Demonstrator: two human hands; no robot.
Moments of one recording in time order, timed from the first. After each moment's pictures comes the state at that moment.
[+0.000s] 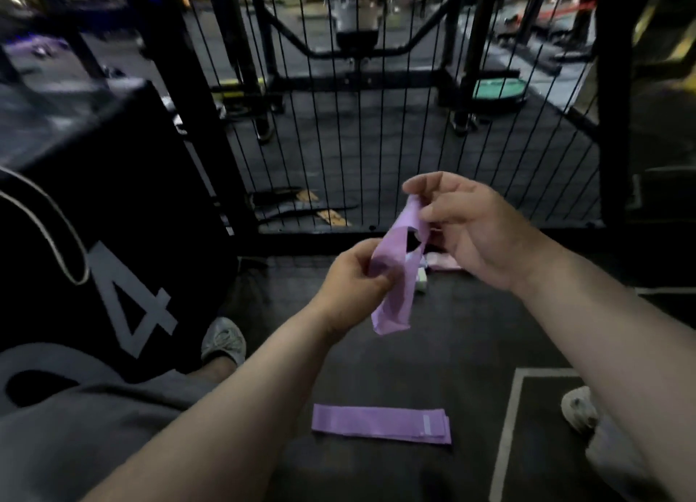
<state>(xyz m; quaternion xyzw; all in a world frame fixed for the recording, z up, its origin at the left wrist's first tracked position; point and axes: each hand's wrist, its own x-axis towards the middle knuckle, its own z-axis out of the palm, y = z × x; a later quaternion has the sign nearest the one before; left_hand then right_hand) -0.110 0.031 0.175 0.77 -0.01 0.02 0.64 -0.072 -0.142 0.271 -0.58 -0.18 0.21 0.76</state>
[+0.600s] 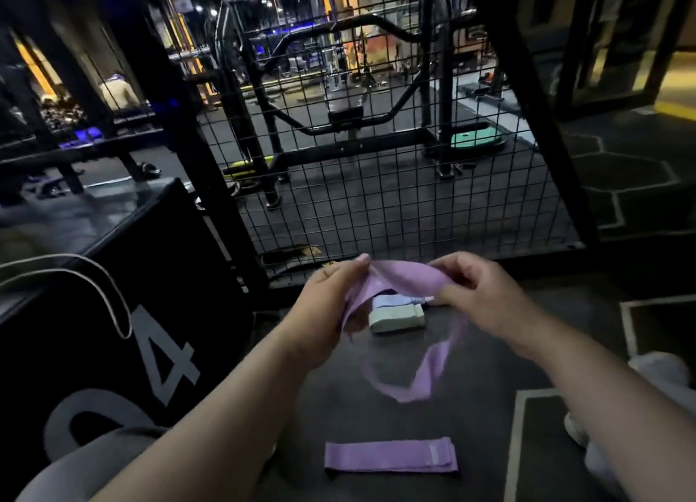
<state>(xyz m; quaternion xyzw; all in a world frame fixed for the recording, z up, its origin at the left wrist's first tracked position) -0.178 -0.017 0.286 0.65 0.00 -0.02 0.76 -0.136 -0.230 0.253 -0.80 -0.13 0.02 0.59</state>
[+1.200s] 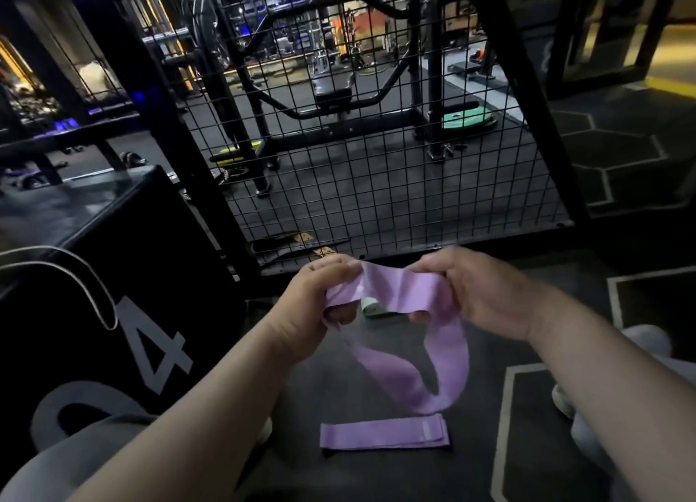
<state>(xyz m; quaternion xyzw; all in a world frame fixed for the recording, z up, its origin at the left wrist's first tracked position) -0.179 -0.008 0.270 0.63 -0.03 -0.08 0.77 -0.148 -0.237 0.267 -0.58 -0.19 0.32 0.72</state>
